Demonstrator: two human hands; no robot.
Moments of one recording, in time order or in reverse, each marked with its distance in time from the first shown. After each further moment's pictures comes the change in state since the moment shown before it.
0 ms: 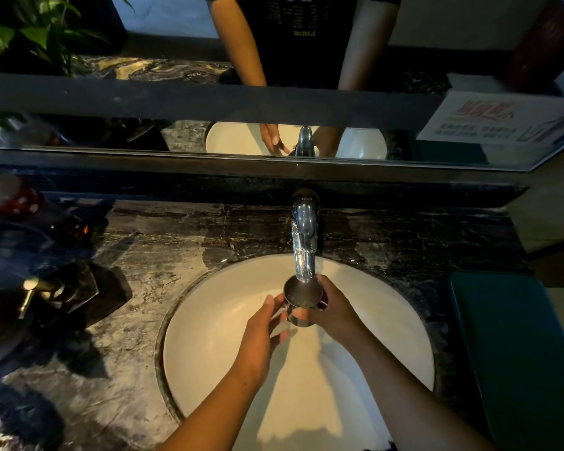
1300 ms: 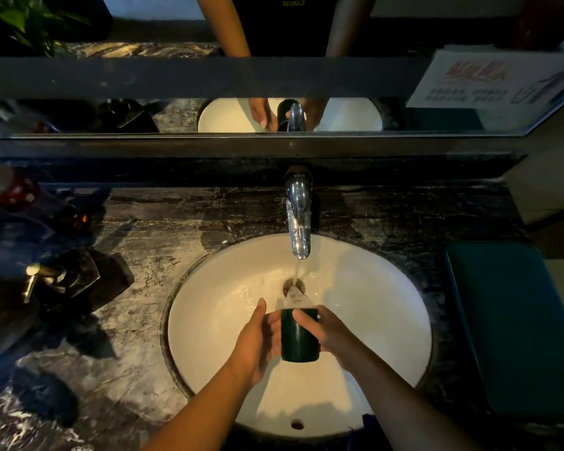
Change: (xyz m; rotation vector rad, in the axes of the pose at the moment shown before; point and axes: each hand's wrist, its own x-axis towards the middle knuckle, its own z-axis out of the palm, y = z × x) left_hand -0.018 -0.025 -0.020 0.005 -0.042 -0.256; right_hand -0.044 0.045 0.031 0.105 -0.090 0.390
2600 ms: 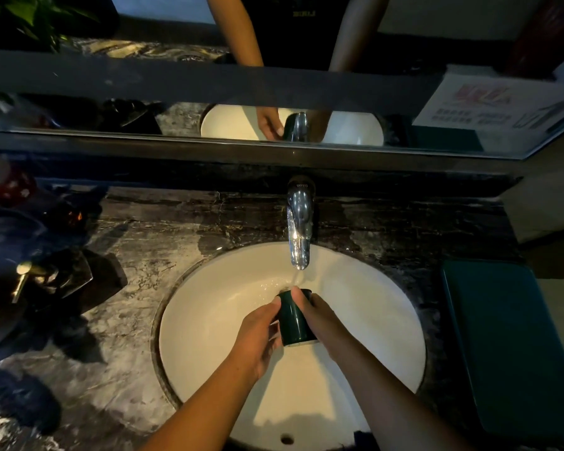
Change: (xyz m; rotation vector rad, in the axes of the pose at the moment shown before) left_hand 0.007 0.018 0.019 -0.099 0.056 0.097; right_hand -0.004 -0.058 0.003 -0.090 0.090 -0.038
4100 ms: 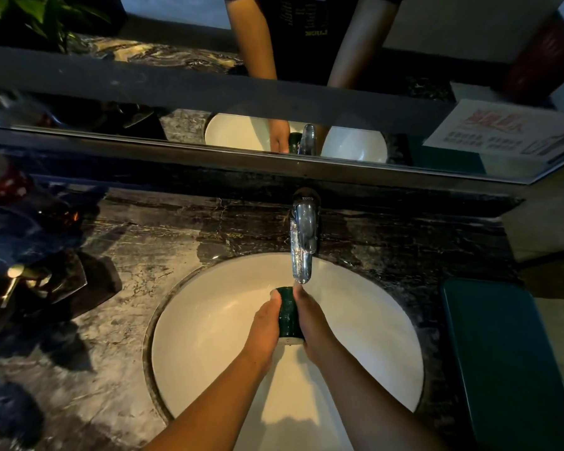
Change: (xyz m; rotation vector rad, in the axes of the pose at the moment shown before) left_hand 0.040 0.000 0.019 0.119 0.016 0.163; right_hand 0.029 -0.014 0.021 0.341 0.131 0.047
